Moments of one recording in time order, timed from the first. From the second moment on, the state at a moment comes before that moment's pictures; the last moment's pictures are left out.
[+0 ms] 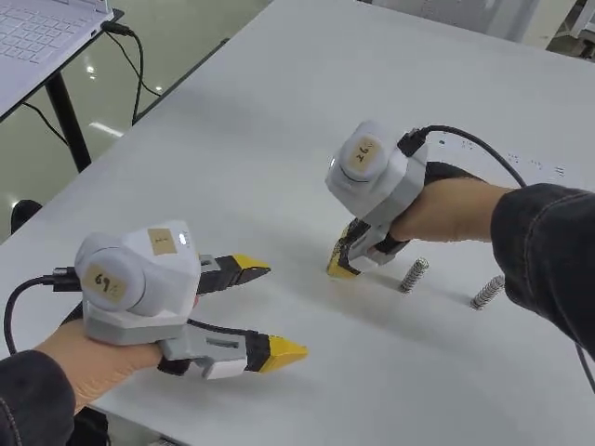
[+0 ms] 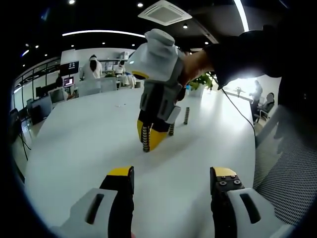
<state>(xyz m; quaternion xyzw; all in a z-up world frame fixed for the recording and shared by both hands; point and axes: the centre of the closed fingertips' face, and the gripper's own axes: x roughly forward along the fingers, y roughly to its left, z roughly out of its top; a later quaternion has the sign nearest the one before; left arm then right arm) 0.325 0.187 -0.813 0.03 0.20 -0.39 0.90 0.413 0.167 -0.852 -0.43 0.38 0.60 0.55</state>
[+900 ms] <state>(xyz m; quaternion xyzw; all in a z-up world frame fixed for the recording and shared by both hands) 0.328 0.178 -0.803 0.04 0.19 -0.40 0.90 0.406 0.148 -0.834 -0.39 0.37 0.60 0.60</state>
